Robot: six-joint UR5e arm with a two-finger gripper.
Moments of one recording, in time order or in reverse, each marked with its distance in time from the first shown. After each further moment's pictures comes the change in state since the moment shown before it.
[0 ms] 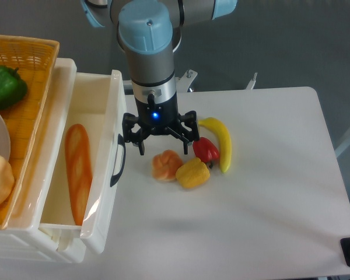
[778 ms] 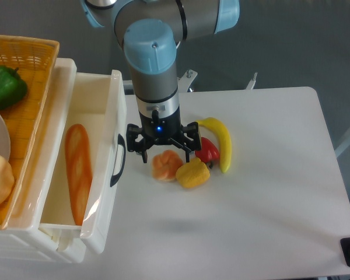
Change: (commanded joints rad) arm 0.005 -0.064 -0.038 0.002 0.012 -0.012
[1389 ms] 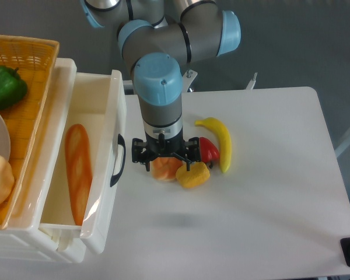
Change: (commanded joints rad) arm 0.041 -0.066 0.011 -0.006 -0.005 -0.002
